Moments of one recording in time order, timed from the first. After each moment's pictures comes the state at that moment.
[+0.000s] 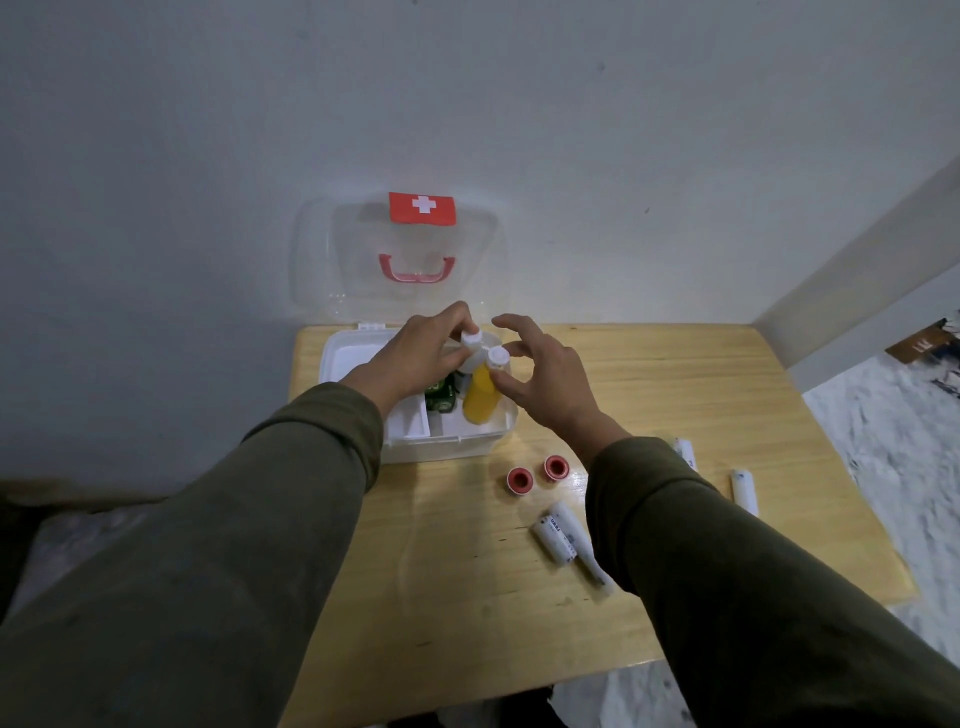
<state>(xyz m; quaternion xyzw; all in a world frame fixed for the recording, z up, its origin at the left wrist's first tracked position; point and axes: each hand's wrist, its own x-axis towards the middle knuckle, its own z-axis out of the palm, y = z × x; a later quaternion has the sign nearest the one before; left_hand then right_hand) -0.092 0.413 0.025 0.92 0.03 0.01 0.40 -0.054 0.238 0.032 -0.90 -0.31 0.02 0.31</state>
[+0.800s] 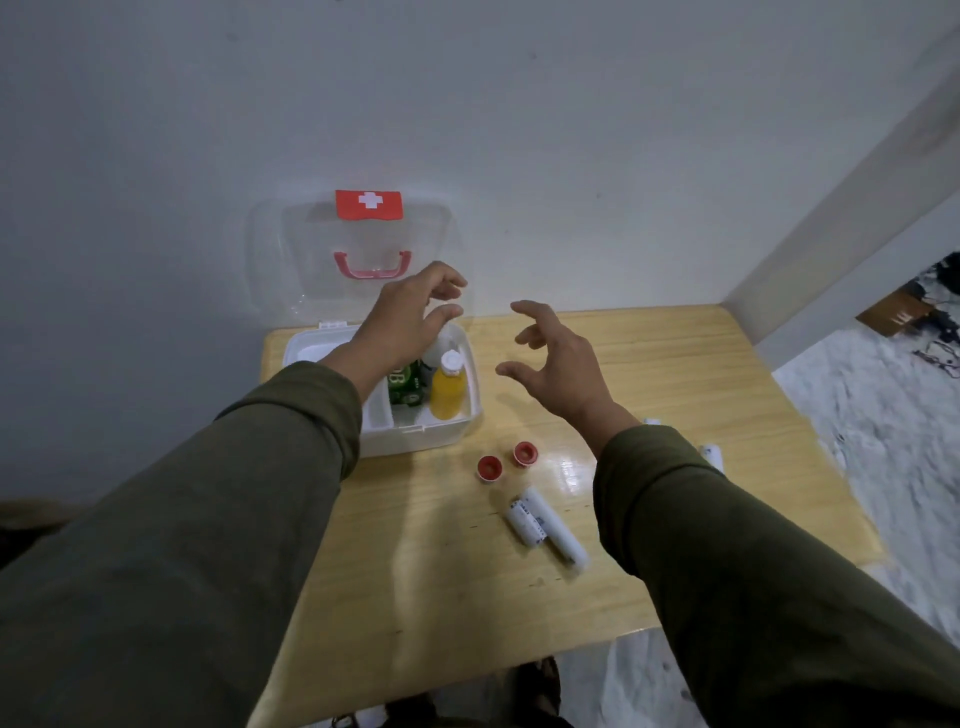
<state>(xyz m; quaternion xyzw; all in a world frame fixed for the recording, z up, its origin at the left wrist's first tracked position) -0.076 0.387 0.054 0.90 0.04 0.10 0.42 -0.045 0.185 0.045 -0.91 -0.27 0.01 0.32</state>
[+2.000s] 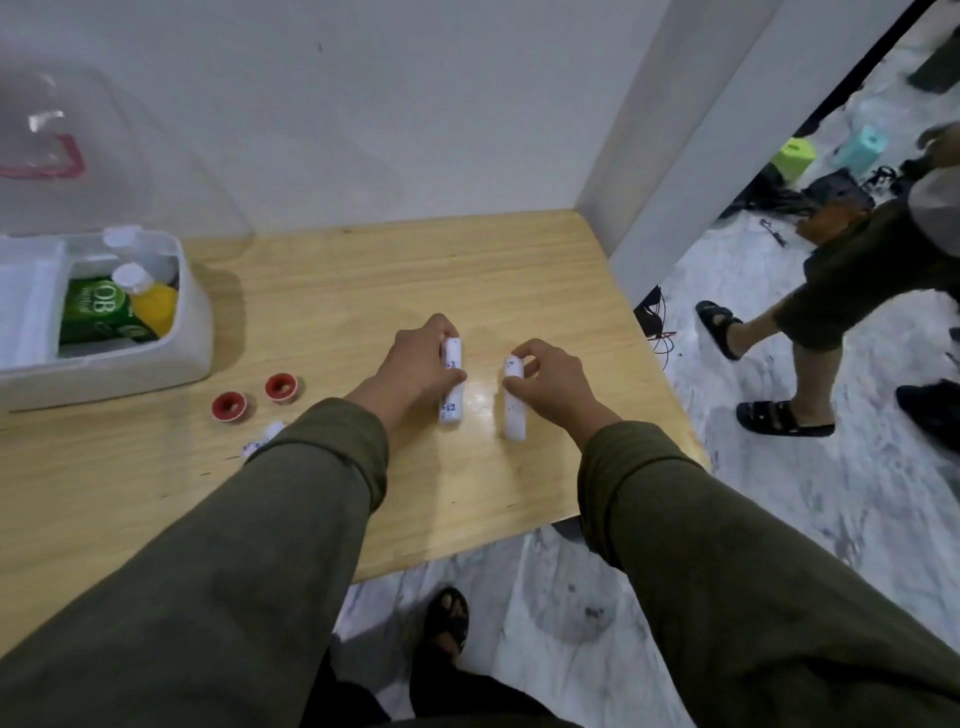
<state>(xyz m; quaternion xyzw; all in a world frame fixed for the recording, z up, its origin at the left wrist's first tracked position) -0.028 0.089 -0.043 0.89 0.14 -0.13 0.41 -0.003 -0.088 -0.023 -0.93 -0.07 0.19 0.30</state>
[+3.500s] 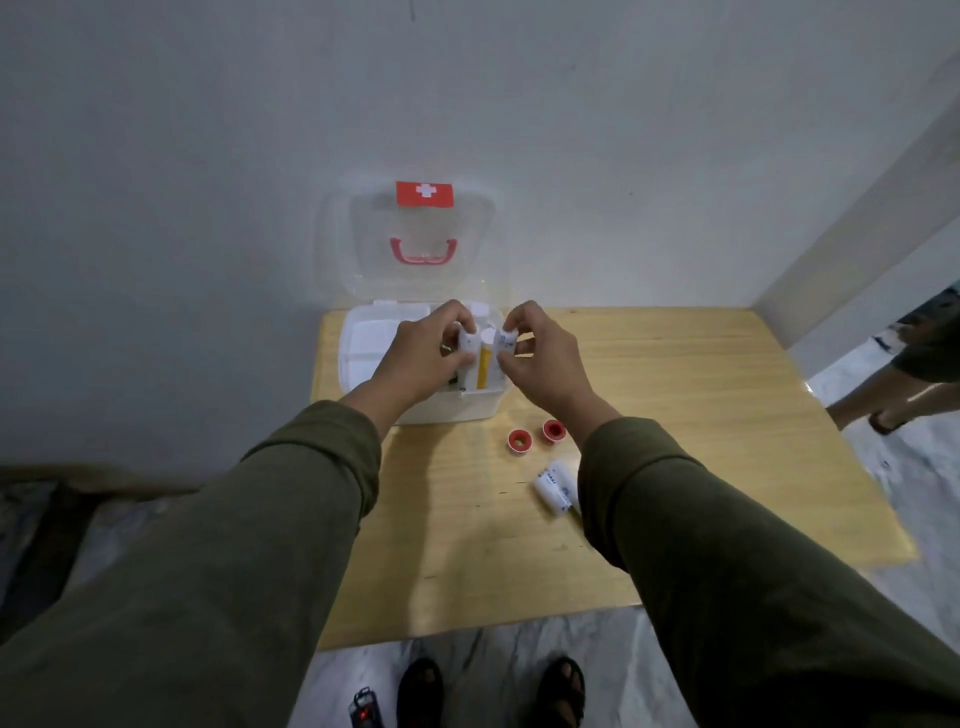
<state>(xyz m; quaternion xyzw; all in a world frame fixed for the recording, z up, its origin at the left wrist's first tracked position) -0.165 0.373 0.055 0.89 0.12 0.07 0.43 -0.103 0.223 0.058 -0.87 -0.25 0.06 0.43</state>
